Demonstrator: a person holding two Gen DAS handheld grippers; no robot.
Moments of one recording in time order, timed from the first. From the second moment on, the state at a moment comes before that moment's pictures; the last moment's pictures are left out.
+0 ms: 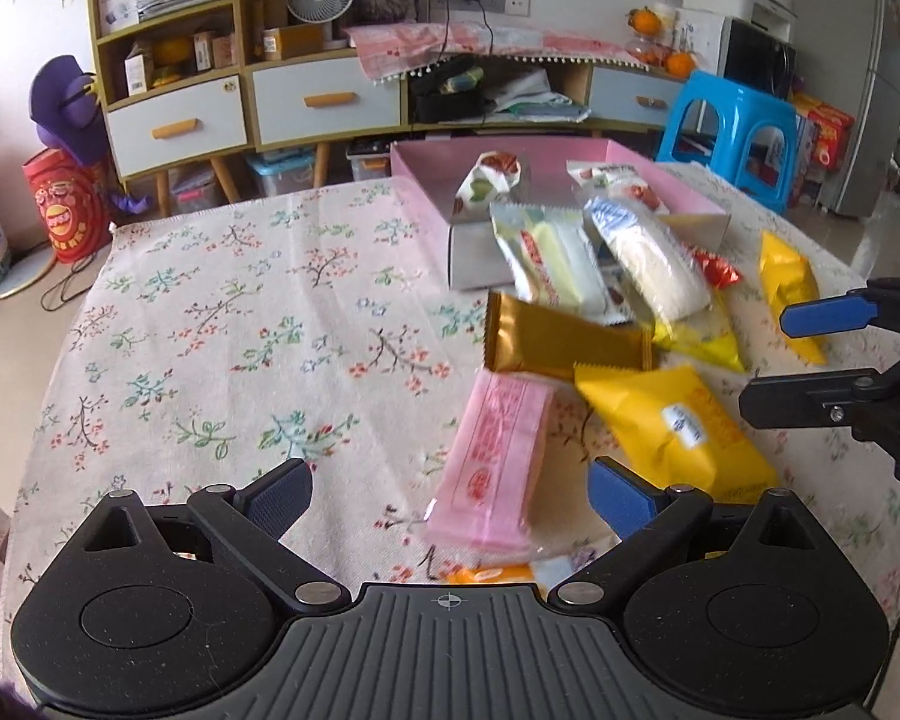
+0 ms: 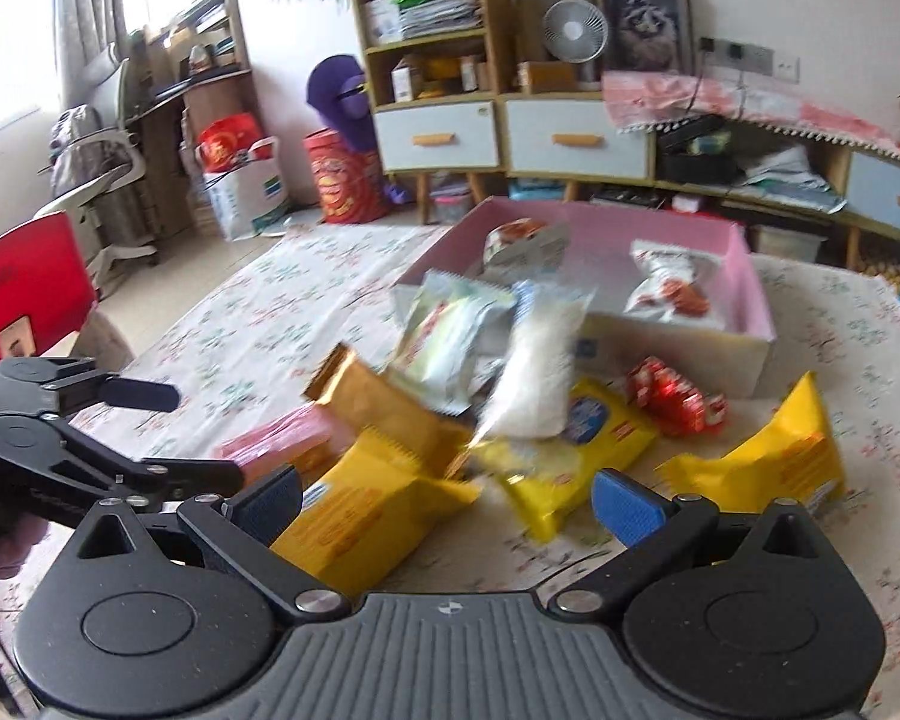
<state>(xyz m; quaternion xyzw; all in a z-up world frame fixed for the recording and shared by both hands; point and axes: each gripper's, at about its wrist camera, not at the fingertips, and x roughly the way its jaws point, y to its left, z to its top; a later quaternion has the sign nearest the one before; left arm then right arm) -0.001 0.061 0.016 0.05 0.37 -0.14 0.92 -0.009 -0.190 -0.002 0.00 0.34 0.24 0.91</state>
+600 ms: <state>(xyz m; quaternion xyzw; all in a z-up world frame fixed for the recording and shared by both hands) 0.011 0.081 0.000 0.01 0.37 -0.15 0.92 -0.010 -0.164 -0.028 -0.03 0.38 0.24 0.89</state>
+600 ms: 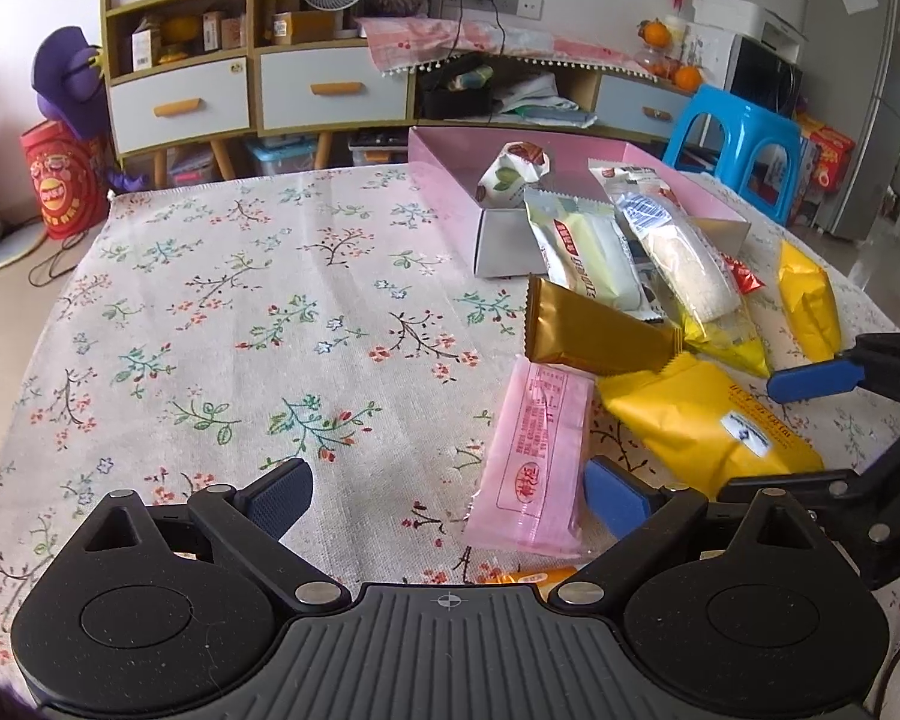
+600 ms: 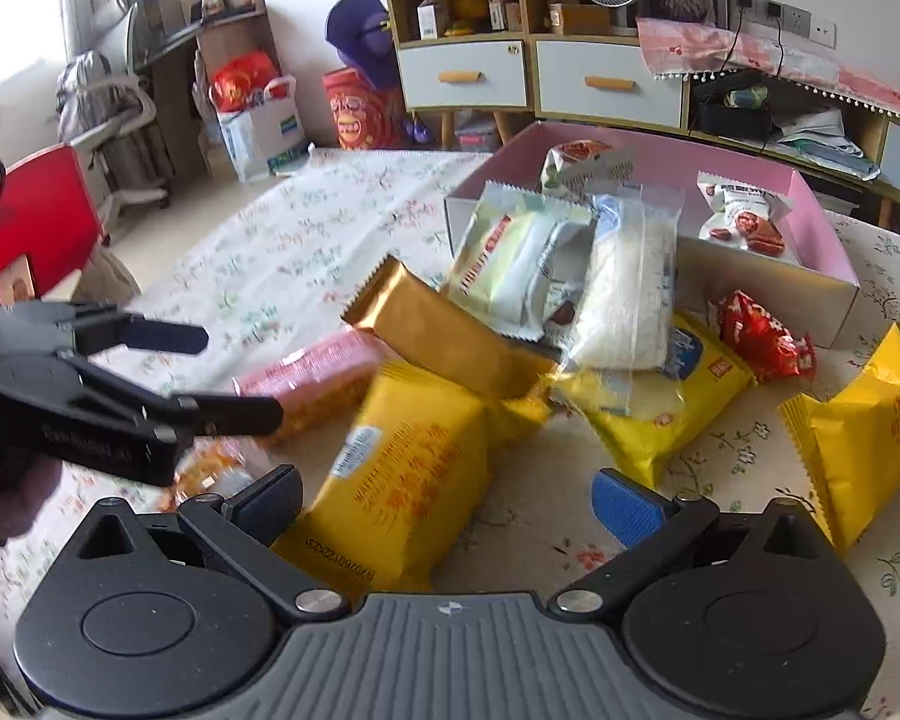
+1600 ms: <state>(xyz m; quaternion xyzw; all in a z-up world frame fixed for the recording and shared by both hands) 0.021 0.061 -0.007 0.00 0.36 -0.16 0.92 -0.018 -0.158 -0.032 -0.07 0.35 0.29 0.89</state>
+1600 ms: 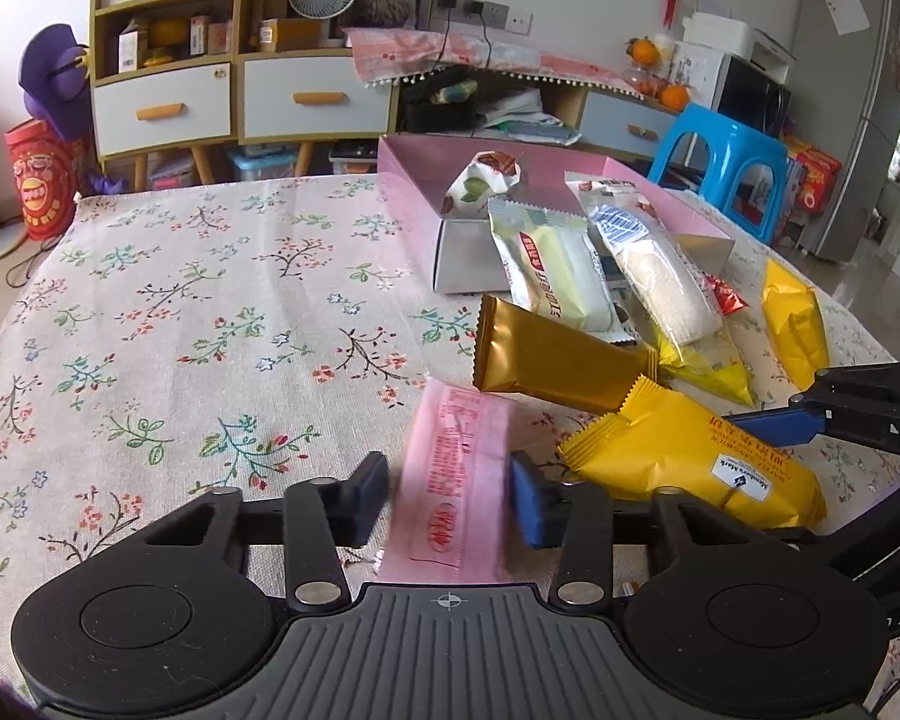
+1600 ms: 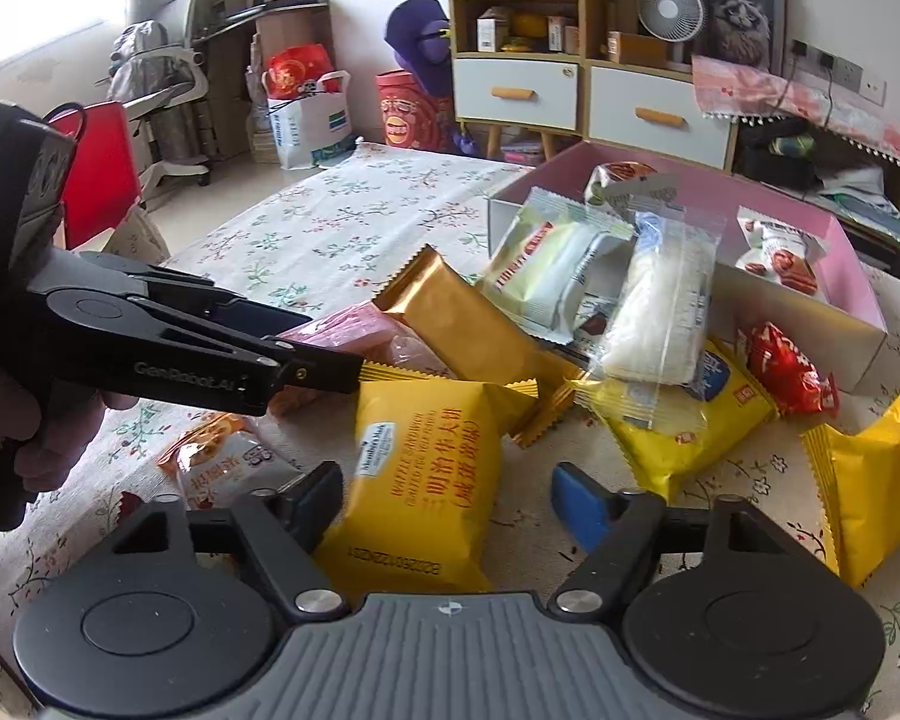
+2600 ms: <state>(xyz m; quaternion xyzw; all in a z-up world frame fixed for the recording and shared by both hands) 0.029 0.082 0.023 -0.07 0.38 -0.09 0.92 -0.016 -0.160 0.004 -0.04 0.31 0.31 0.90</state>
